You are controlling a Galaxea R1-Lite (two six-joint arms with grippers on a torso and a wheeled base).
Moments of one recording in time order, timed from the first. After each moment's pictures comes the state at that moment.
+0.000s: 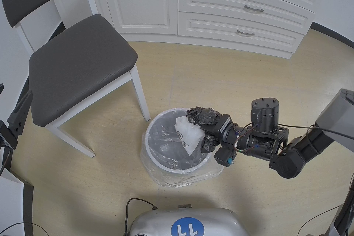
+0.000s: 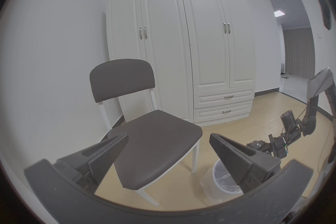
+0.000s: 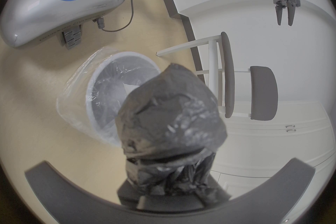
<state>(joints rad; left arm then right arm) -0.35 0.84 -0.36 -0.71 0.27 0.21 0.57 2.04 -0.82 -0.95 0.16 -2.03</state>
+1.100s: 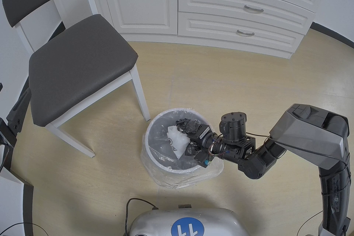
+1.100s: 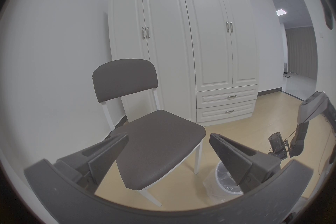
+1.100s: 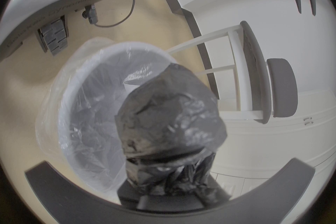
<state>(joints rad) -0.32 0.84 -0.37 -0.71 0.27 0.21 0.57 2.38 -1.08 -0.98 0.12 -1.95</state>
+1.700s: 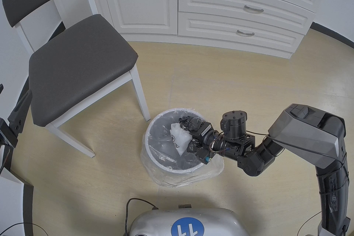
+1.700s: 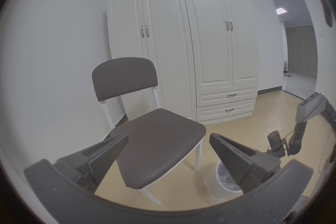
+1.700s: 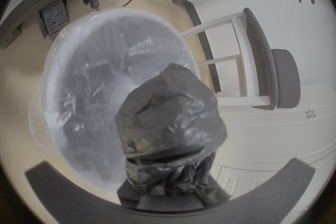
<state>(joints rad) -0.31 0.85 -0.37 -0.71 0.26 0.21 0.54 2.41 -1.13 -0.97 0.12 -1.95</state>
